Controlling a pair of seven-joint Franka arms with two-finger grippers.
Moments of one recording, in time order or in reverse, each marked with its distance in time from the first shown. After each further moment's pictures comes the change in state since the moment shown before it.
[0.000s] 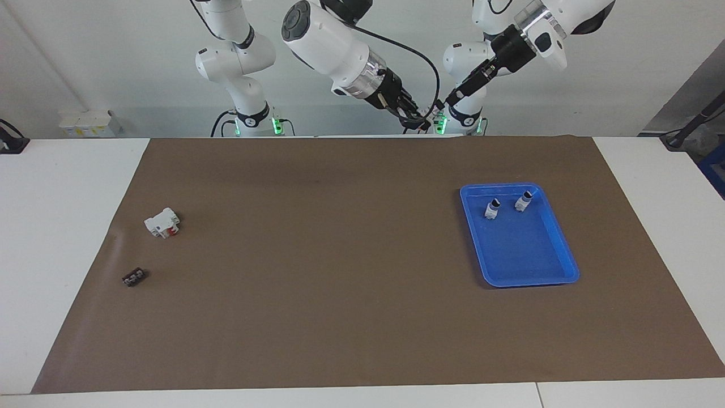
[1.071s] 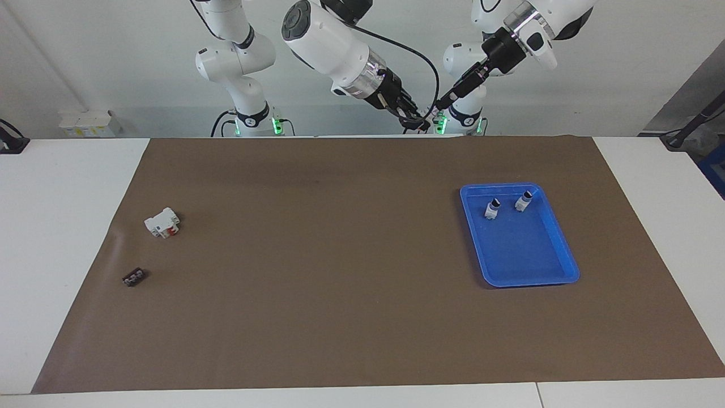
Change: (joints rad) left arm 0.000 -0.063 -0.017 -0.078 -0.030 0.066 -0.005; right arm 0.000 0.000 0.000 0.000 -0.003 0.000 0.000
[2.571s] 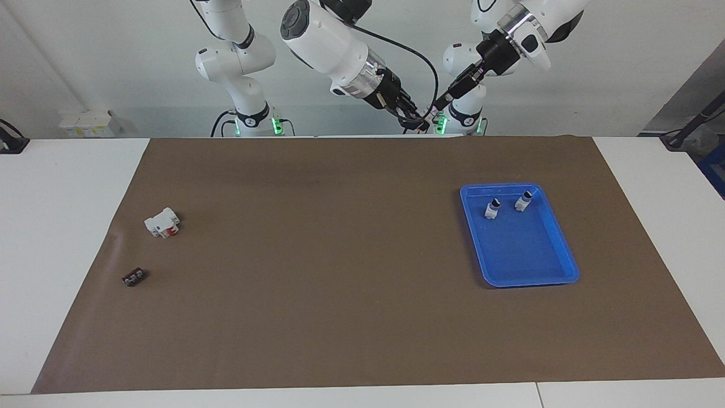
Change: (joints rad) left arm 0.000 -0.024 -0.022 -0.040 -0.022 0.053 0.042; right arm -0.001 -0.003 -0.001 -0.001 -0.002 0.001 0.000
